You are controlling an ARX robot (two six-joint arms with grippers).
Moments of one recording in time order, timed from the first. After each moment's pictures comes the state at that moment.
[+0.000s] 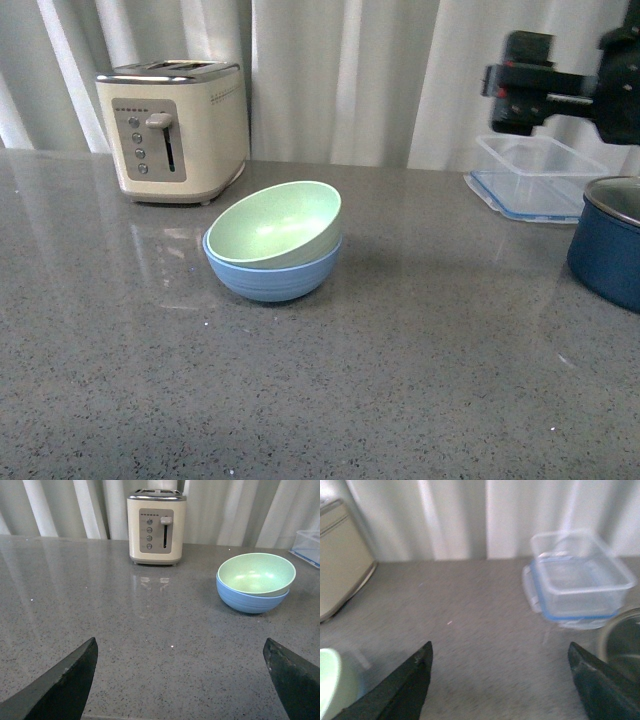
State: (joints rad) left arm 0.00 0.00 0.02 0.00 0.00 0.00; right arm 0.24 1.61 0.94 0.51 0.18 0.14
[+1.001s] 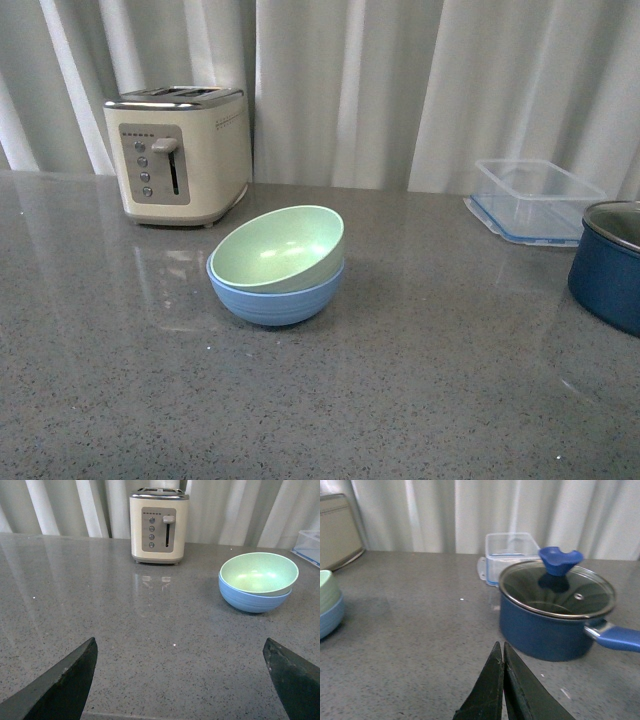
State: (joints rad) left arm 0.00 0.00 0.02 0.00 0.00 0.00; right arm 0.01 0.99 0.14 0.85 0.01 0.00
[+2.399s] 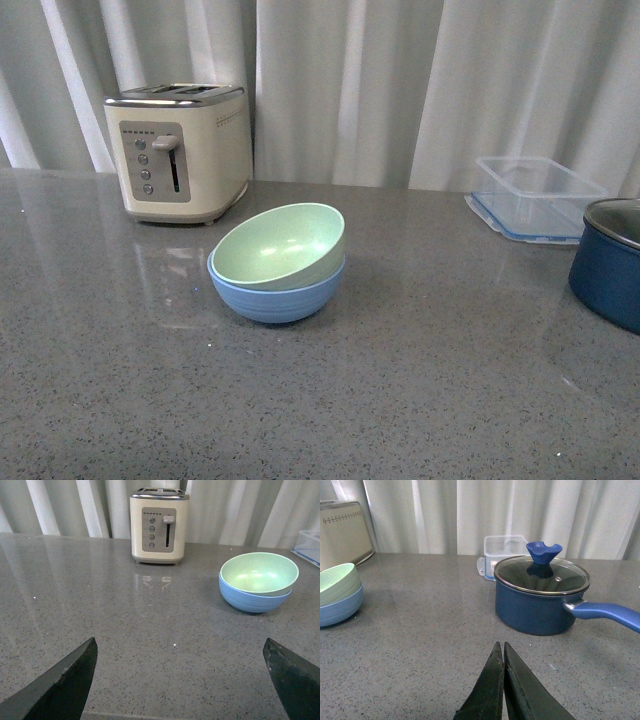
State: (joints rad) left arm 0.00 0.00 0.02 0.00 0.00 0.00; right arm 0.00 0.22 0.00 0.23 0.00 0.00
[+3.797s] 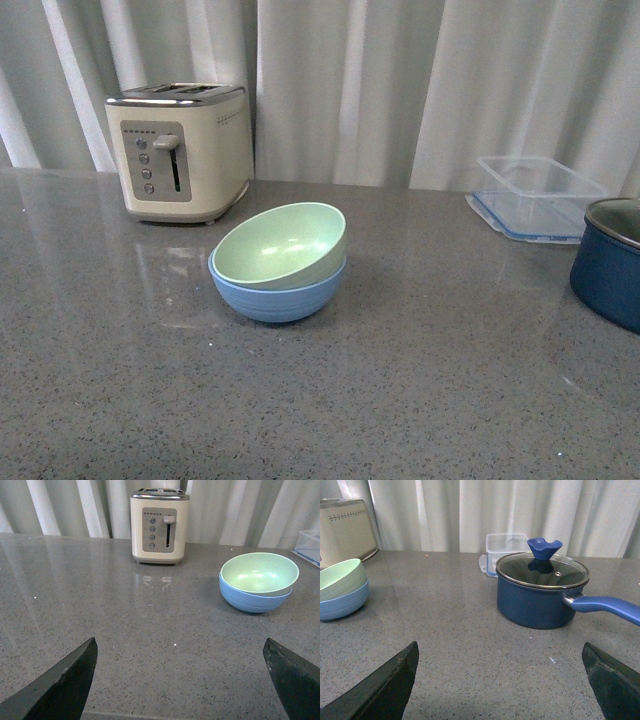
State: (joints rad) left arm 0.00 0.00 0.02 0.00 0.00 0.00; right arm 0.00 0.00 0.01 0.00 0.00 0.00
